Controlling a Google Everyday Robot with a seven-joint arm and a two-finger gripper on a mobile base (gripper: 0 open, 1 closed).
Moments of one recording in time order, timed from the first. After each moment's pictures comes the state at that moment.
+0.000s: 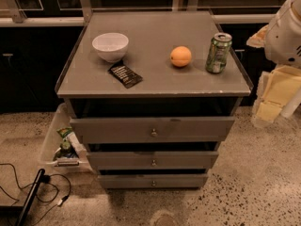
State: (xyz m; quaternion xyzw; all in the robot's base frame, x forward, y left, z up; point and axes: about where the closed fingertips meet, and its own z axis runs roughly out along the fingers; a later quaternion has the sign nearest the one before) arm 0.438 -0.217 0.976 -0.60 0.78 -0.03 0.16
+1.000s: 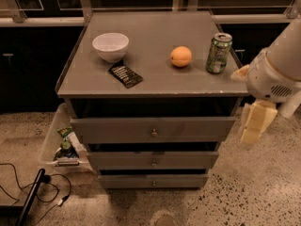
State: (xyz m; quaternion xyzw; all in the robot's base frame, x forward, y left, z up) arm 0.448 -0.214 0.891 -0.61 0.77 0.02 0.15
